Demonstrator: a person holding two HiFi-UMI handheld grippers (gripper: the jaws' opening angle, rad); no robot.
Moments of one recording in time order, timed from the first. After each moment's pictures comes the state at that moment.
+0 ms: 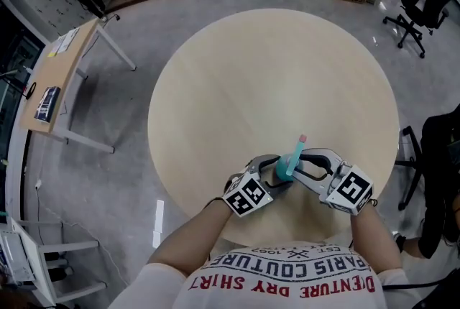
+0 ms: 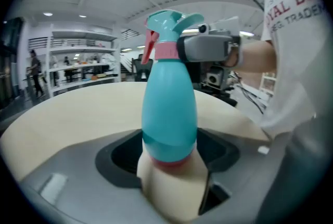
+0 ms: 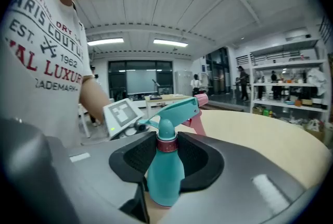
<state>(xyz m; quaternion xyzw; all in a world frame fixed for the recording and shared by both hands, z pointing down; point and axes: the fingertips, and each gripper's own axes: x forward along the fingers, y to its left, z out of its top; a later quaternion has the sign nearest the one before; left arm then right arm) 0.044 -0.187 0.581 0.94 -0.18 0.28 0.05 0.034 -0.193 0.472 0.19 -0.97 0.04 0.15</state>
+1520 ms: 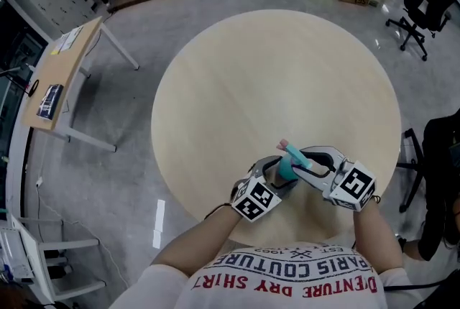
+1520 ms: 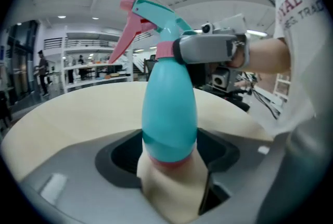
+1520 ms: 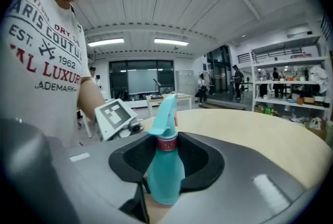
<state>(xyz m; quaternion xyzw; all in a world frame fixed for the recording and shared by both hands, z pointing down) 0.044 -0.191 0.578 0.93 -0.25 0.28 0.07 0.033 -0.198 0.473 0.18 -0.97 0.05 0.15</state>
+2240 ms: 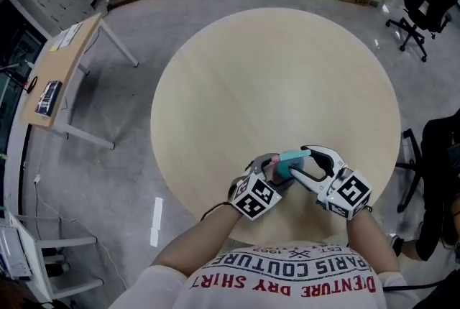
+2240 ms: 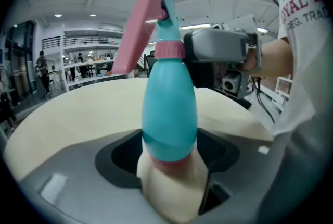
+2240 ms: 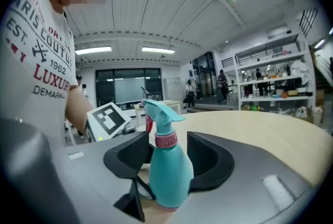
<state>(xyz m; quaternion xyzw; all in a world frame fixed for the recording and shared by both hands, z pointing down) 0.039 -0.195 0.576 0.91 -0.26 0.30 0.08 0.037 -0.203 0.467 0.27 -0.96 0.08 0.10</state>
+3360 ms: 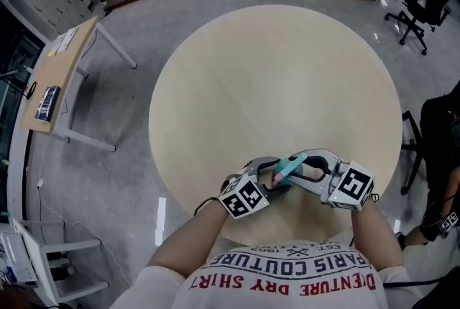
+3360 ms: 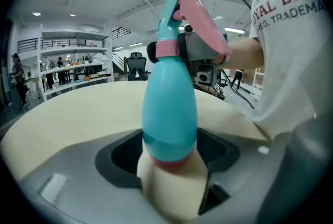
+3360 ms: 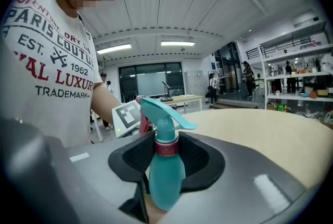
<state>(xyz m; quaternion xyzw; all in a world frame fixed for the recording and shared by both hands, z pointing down) 0.038 -0.177 0.577 0.94 -0.15 0.29 0.04 0.019 -0.185 0.469 0.13 -0.98 0.06 0.14</state>
